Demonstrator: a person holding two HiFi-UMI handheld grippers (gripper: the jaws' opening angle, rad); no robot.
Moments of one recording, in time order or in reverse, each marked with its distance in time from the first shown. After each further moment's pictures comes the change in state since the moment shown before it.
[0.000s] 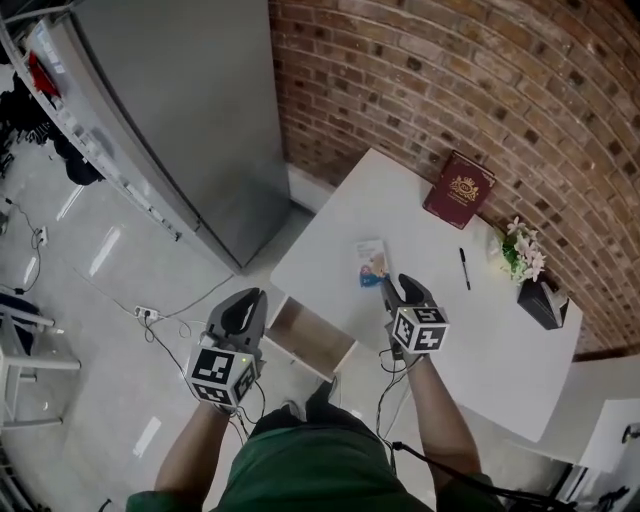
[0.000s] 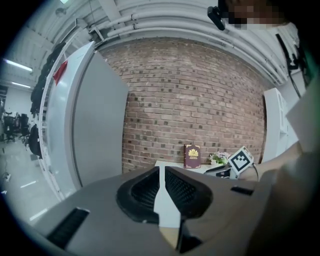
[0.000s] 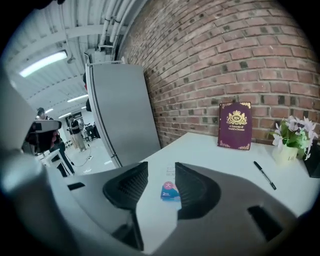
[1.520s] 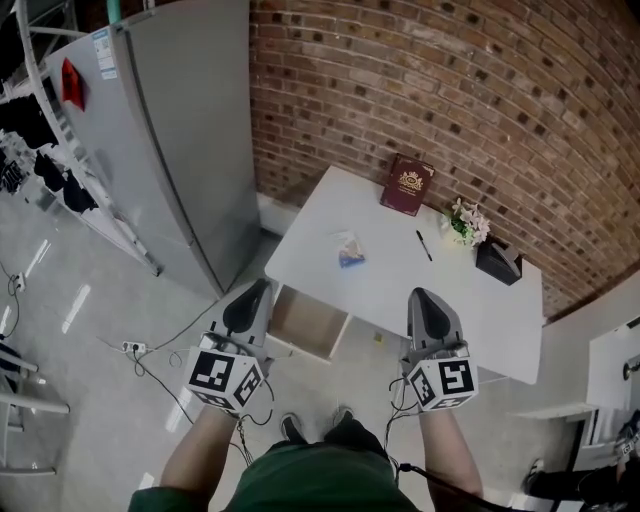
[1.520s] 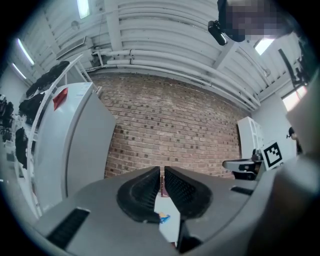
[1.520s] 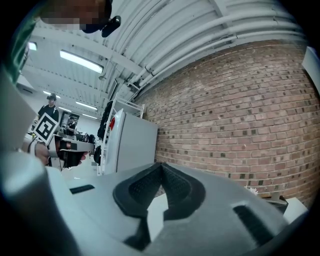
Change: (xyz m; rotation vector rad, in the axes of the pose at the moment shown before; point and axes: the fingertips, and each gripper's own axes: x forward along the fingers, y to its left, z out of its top) left arm -0.164 -0.061 0.098 -0.027 -0.326 -0.217; right arm -0.318 0.169 0.100 -0.266 -0.529 -0.200
